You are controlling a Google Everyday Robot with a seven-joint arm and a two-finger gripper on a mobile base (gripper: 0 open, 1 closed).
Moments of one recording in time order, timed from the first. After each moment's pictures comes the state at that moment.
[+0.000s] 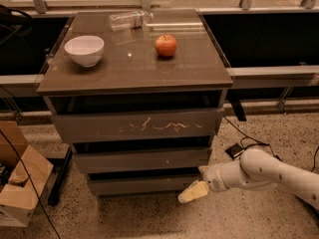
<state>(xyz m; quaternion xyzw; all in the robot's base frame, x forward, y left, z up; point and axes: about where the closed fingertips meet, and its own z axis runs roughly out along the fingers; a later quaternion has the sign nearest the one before) 0.501 -0.124 0.484 -0.36 0.84 0.34 0.24</state>
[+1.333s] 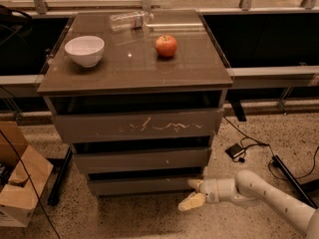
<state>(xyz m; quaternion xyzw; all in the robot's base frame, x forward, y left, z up) 0.509 -0.111 0.370 -0.32 0.77 0.48 0.27</state>
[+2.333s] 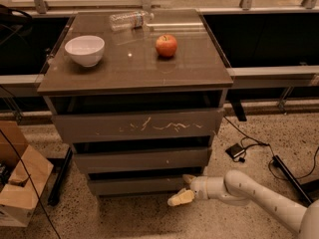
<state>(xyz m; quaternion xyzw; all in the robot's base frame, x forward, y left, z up) 0.541 -0.087 0.349 -0.32 0.78 0.42 0.32</state>
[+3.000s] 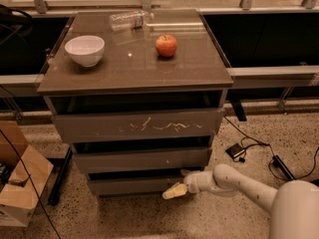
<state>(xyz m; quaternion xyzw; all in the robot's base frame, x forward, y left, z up) 0.590 -0.079 0.301 -0.34 0.81 0.36 0.31</state>
